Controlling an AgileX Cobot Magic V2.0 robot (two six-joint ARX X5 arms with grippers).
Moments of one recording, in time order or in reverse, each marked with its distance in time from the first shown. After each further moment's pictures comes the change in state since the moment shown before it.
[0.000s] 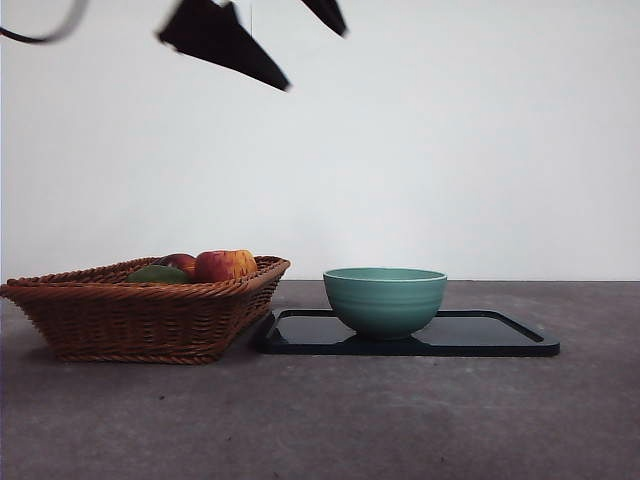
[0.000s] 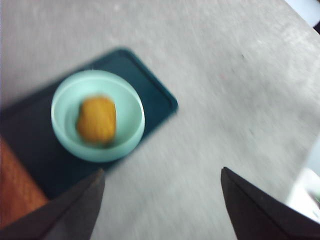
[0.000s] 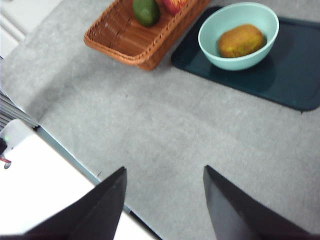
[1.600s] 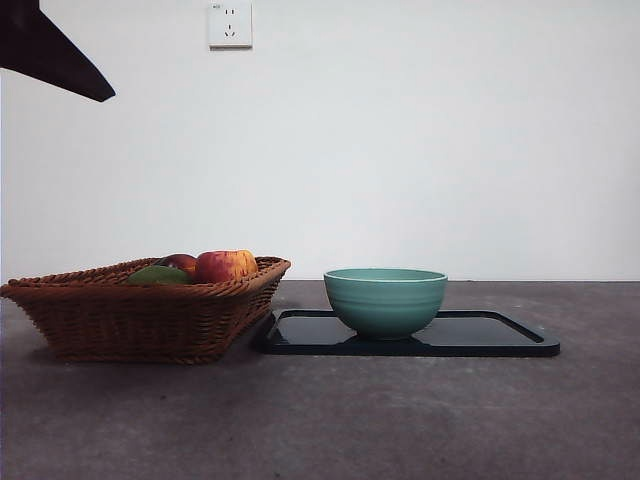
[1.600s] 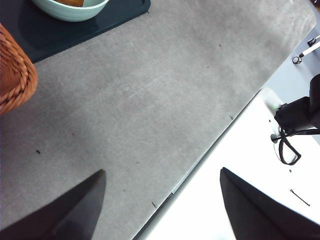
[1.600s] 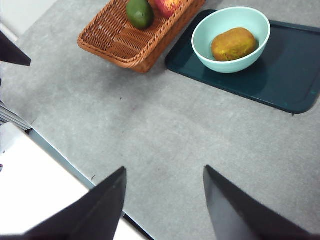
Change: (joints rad) left arm 0.001 -0.589 -0.529 -0.143 0.102 -0.072; right arm 0.000 -0.001 0.000 0.013 0.026 0.000
